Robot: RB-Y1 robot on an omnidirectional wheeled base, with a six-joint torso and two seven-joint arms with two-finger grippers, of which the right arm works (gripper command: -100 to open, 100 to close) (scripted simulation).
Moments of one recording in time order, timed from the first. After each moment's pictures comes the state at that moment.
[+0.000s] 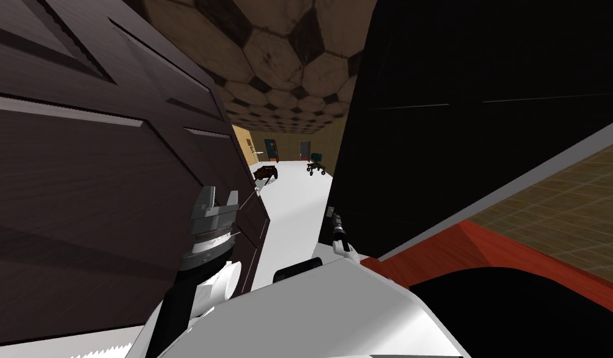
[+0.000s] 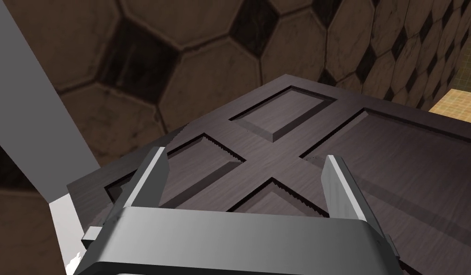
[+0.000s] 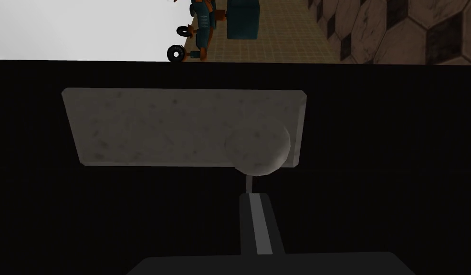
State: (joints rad) arm -0.10 -0.08 -0.37 -0.69 -0.07 -0.77 0.02
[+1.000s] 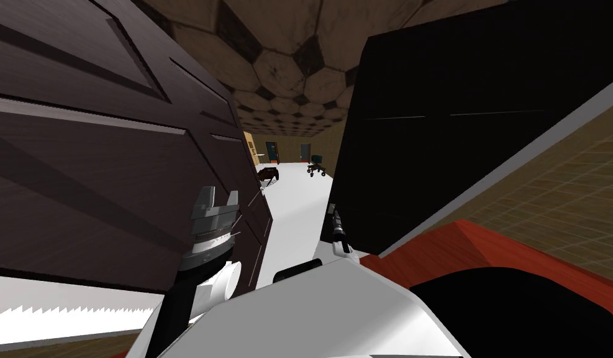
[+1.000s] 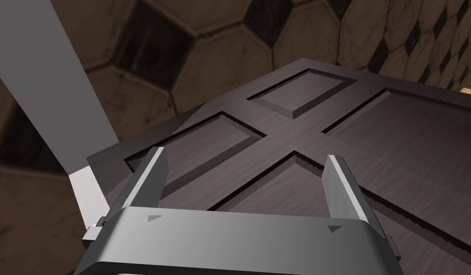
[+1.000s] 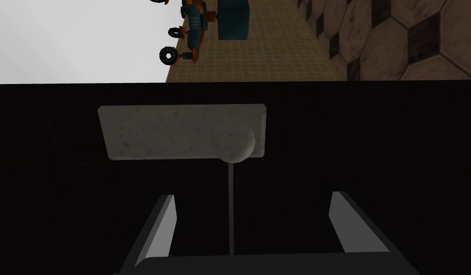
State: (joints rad) arm -0.08 -0.07 -0.37 -0.70 -0.07 -0.78 0.03
